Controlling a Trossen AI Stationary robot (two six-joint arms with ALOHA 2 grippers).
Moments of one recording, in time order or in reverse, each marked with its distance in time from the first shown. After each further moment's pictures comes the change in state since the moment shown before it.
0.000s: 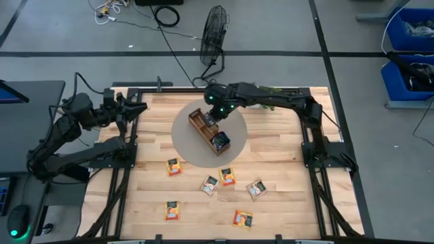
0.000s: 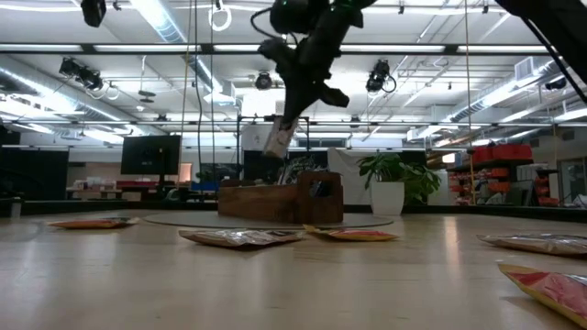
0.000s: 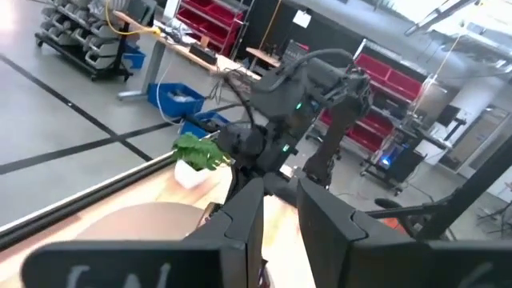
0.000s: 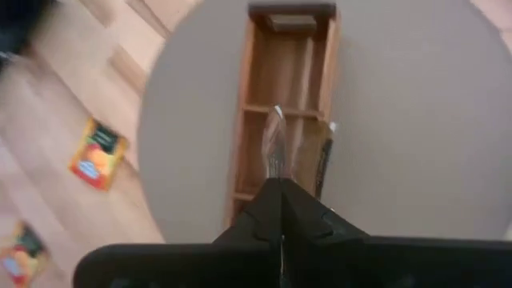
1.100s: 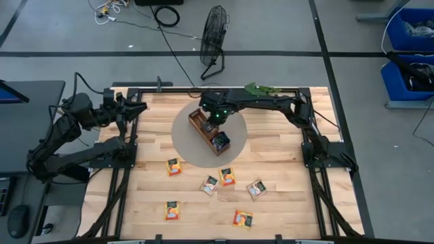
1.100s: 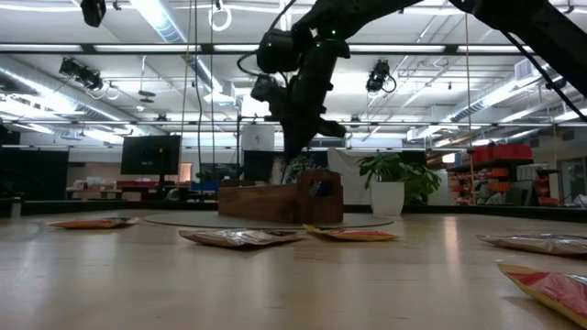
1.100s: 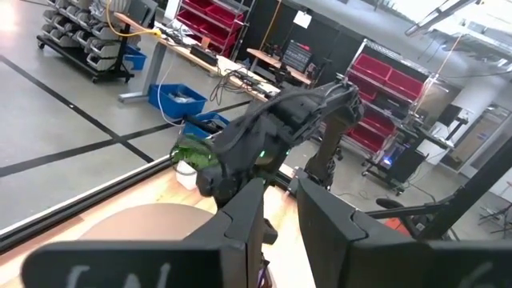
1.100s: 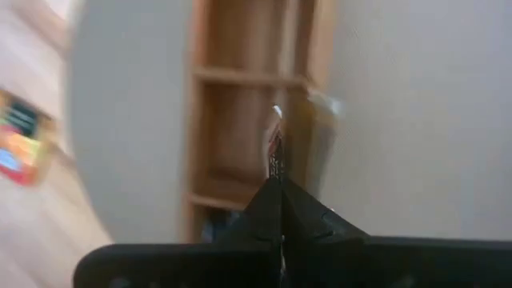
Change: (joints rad) left arm 0.000 0.000 0.000 0.000 -0.003 0.008; right arm -0.007 0.129 -0.002 -0.013 -0.022 -0.010
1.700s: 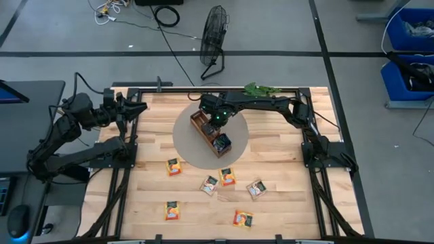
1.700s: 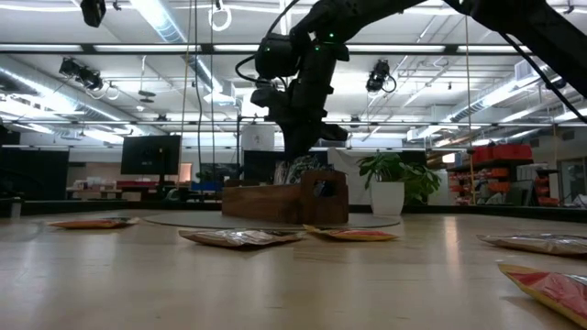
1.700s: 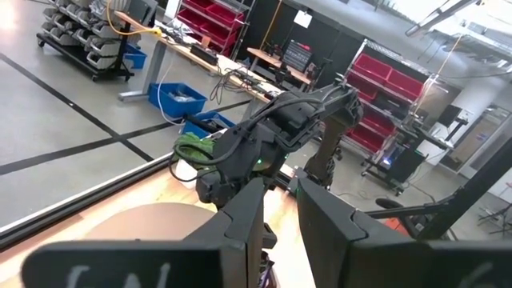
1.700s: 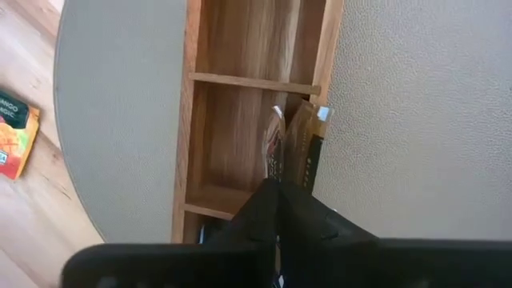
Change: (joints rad) left arm 0.000 0.000 0.000 -0.002 0.000 -0.005; right arm 0.005 0.021 0.000 -0.019 -0.007 0.000
